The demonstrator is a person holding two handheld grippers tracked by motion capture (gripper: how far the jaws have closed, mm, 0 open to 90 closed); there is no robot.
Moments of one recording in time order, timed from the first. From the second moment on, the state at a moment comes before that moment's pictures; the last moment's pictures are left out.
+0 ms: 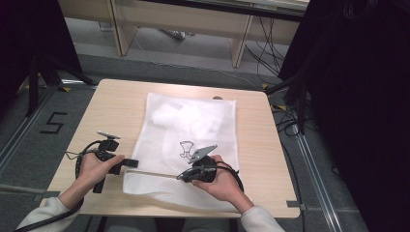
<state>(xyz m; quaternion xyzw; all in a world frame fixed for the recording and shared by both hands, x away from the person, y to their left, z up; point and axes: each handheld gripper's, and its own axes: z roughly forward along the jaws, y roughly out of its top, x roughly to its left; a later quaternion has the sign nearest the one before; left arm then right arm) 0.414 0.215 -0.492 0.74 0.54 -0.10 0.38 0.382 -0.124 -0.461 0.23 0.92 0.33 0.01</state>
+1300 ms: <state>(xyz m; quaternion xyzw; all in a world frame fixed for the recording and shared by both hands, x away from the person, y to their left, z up) 0.415 0.215 -0.492 0.74 0.54 -0.09 0.38 0.380 -0.142 -0.460 0.24 0.91 0.33 0.01</state>
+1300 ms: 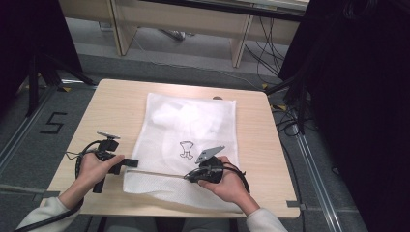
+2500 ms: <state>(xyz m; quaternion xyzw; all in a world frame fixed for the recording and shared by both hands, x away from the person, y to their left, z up) 0.415 0.216 -0.492 0.74 0.54 -0.09 0.38 0.380 -0.148 -0.460 0.25 0.91 0.33 0.01</state>
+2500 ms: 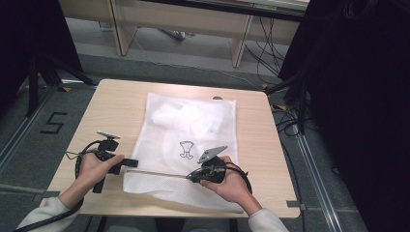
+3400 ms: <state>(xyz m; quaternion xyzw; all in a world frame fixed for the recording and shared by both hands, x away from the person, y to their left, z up) 0.415 0.216 -0.492 0.74 0.54 -0.10 0.38 0.381 -0.153 -0.458 0.24 0.91 0.33 0.01</state>
